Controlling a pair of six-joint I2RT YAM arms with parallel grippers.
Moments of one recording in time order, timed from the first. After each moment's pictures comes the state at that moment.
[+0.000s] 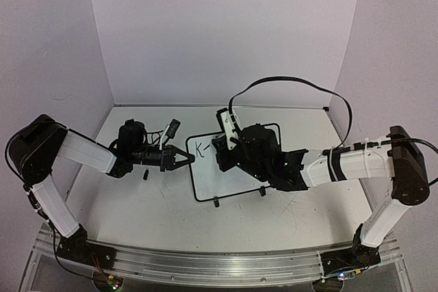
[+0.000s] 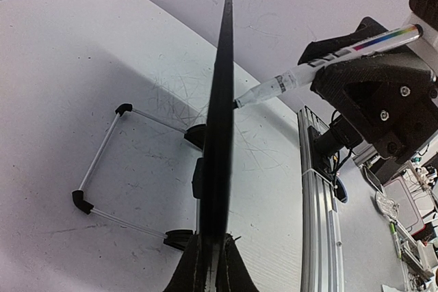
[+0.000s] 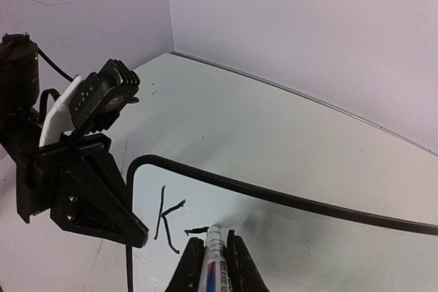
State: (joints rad) left arm -0.55 1.68 0.69 0.68 0.88 -0.34; right arm 1.08 1.69 1.06 0.34 0.41 0.14
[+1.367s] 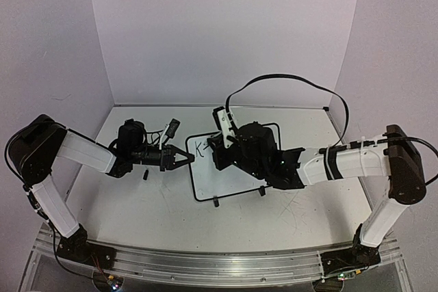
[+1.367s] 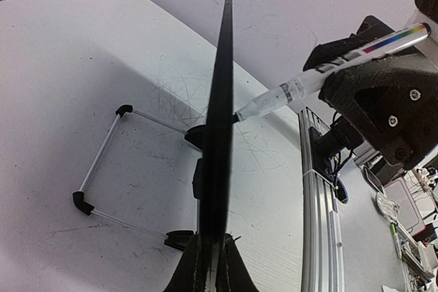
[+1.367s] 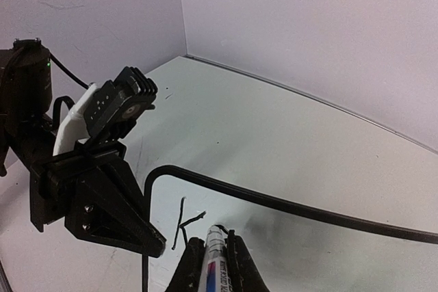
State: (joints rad) left arm -0.55 1.68 0.69 0.68 0.87 -0.34; right arm 1.07 1.71 1.09 0.35 0.36 0.15
